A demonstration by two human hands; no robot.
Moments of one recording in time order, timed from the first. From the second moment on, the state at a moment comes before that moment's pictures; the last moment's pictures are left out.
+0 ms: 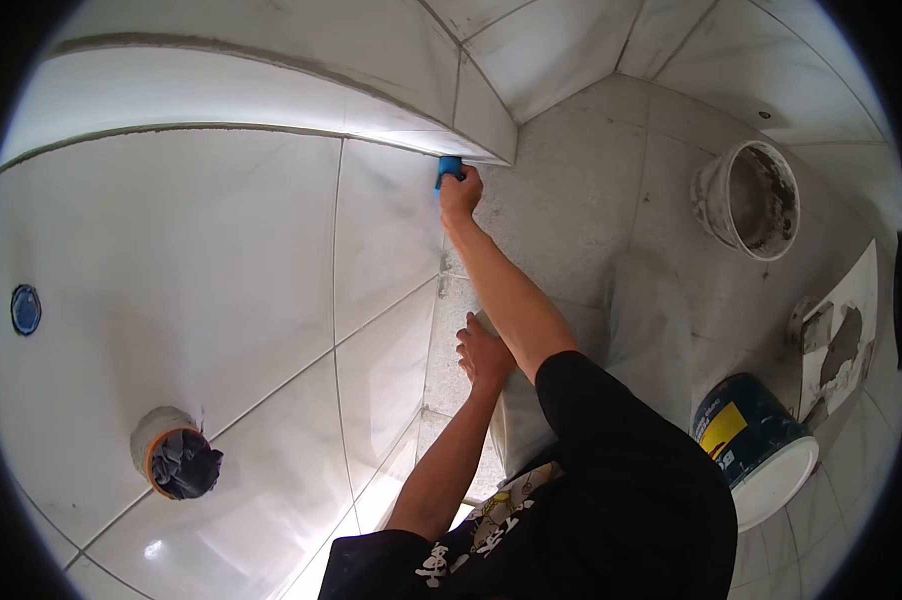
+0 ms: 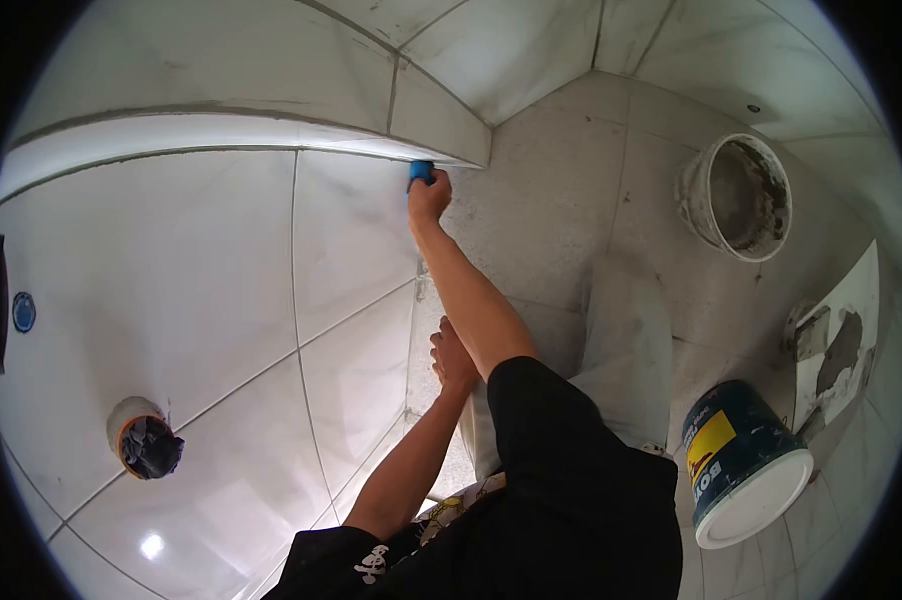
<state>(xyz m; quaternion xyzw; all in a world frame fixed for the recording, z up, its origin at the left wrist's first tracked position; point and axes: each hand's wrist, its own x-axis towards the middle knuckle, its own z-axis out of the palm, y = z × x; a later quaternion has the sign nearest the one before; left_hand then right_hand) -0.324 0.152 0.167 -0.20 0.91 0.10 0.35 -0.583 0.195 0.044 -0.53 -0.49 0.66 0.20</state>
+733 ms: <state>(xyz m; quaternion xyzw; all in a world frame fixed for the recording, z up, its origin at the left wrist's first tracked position) -0.311 0.156 0.169 -0.20 0.91 0.10 0.35 -0.525 0.228 0.147 -0.26 -0.71 0.58 0.30</state>
